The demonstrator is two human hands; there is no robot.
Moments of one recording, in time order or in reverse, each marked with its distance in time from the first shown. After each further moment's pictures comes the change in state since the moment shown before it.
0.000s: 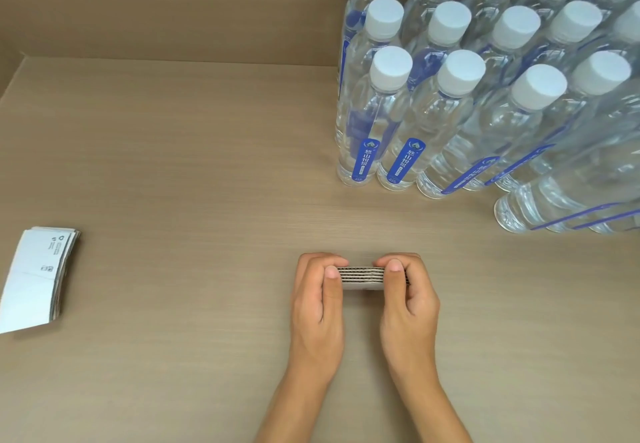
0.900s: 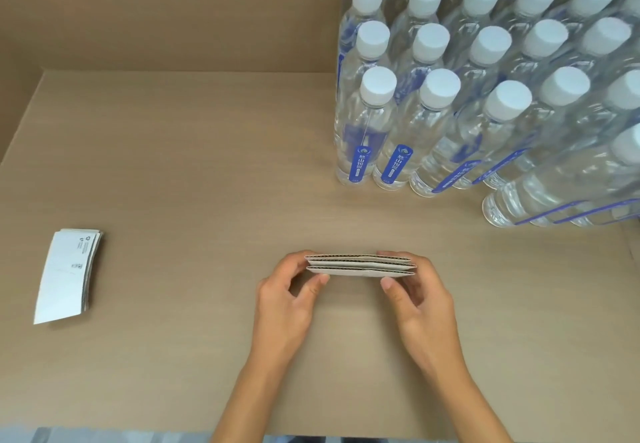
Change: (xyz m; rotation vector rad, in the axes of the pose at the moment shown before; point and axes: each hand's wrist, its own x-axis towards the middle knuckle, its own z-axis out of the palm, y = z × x) left_hand 0.011 -0.005 -0.045 0.086 -0.118 -0.159; right_hand 0.000 -0.012 -0.042 -0.041 -0.253 0.070
